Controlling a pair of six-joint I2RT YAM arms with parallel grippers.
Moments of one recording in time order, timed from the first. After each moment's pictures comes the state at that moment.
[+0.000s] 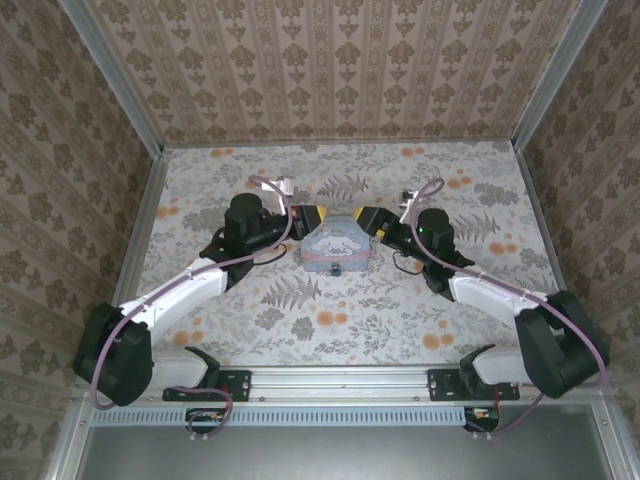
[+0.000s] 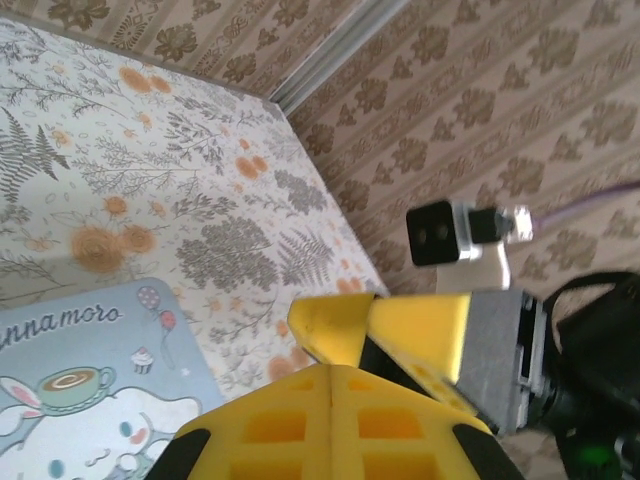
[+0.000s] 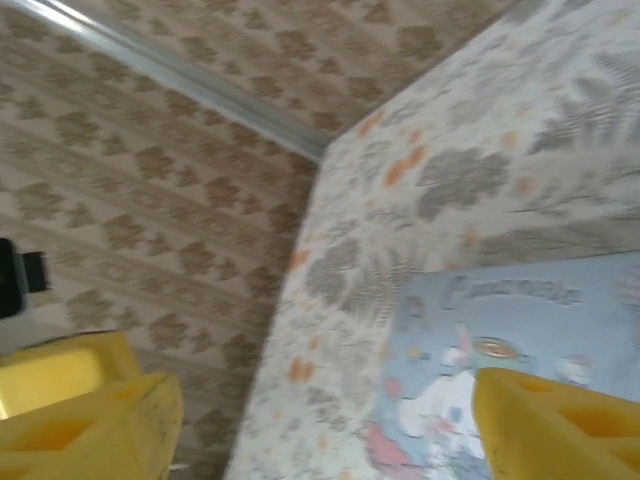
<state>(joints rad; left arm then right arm) -0.60 1.28 0.79 0.30 0.49 -0.71 0.41 1.35 0.59 0.62 -0.37 0.95</state>
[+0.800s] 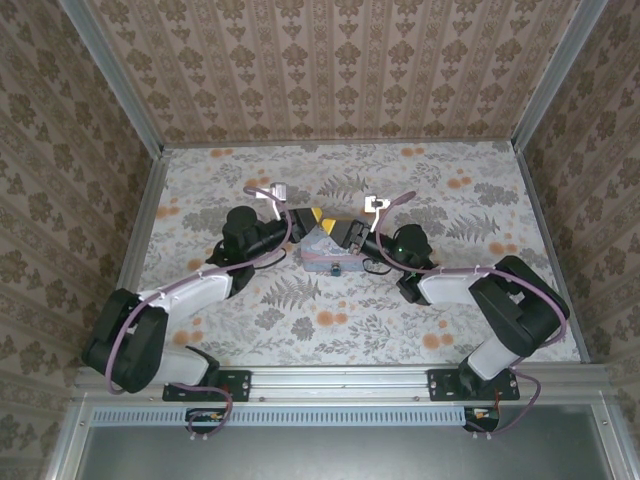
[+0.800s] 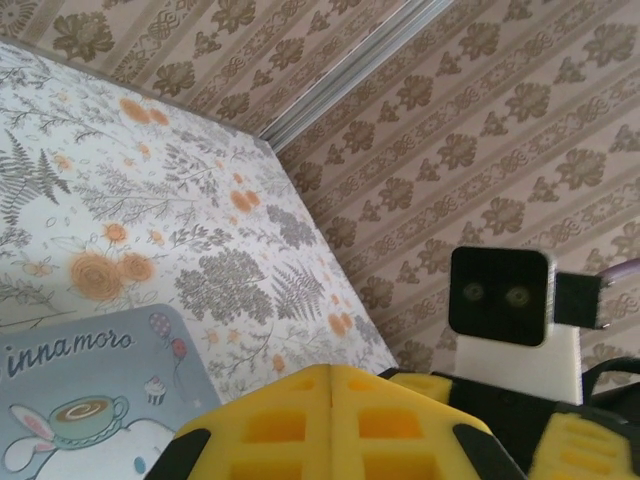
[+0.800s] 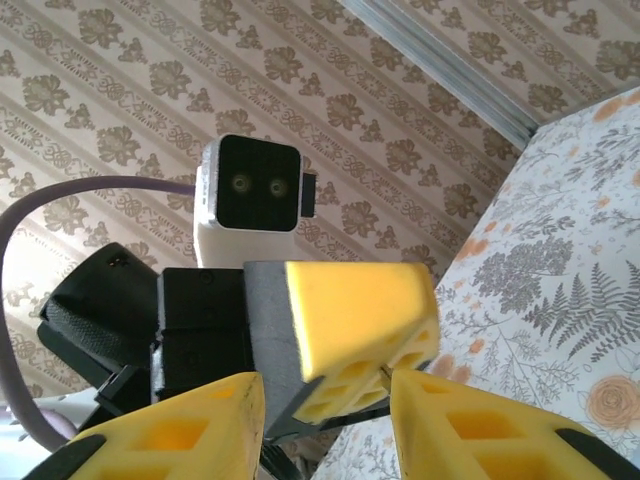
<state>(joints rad) -0.56 1.36 0.64 0.67 0.49 -0.85 0.59 1.60 0.59 1.20 -0.42 1.00</state>
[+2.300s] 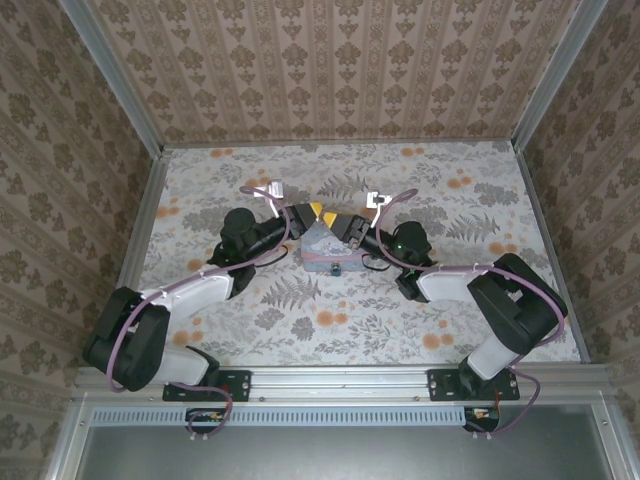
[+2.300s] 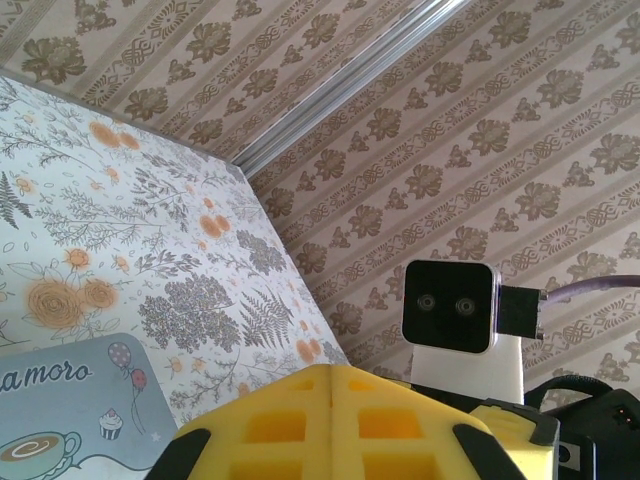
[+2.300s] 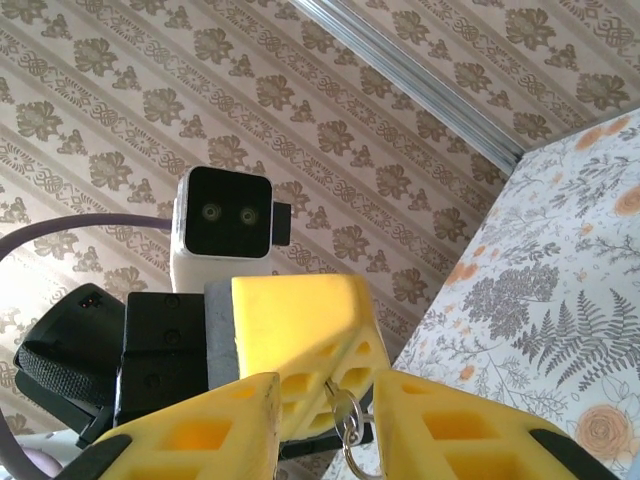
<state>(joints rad) -0.57 1.36 0.63 0.77 0.47 -0.92 0.59 1.61 0.62 1.20 -0.39 1.00</state>
